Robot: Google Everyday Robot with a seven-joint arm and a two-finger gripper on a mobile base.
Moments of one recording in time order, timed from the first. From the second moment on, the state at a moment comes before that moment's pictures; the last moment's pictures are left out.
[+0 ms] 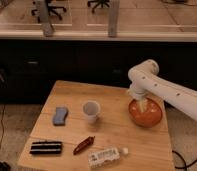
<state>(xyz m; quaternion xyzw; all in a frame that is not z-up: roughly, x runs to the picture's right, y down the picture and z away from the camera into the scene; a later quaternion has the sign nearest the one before) 0.221 0.087 0.814 -0.30 -0.04 -0.26 0.92</state>
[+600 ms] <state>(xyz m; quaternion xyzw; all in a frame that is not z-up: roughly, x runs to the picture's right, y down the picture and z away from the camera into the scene) 0.219 0.083 0.818 -0.30 -0.04 -0.27 0.91</state>
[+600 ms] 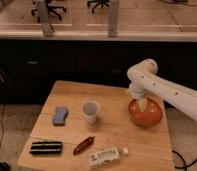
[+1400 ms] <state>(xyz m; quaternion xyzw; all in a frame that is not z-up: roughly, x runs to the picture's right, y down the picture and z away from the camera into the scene) 0.217 0.077 0.825 -0.29 -0.05 -0.28 0.91</state>
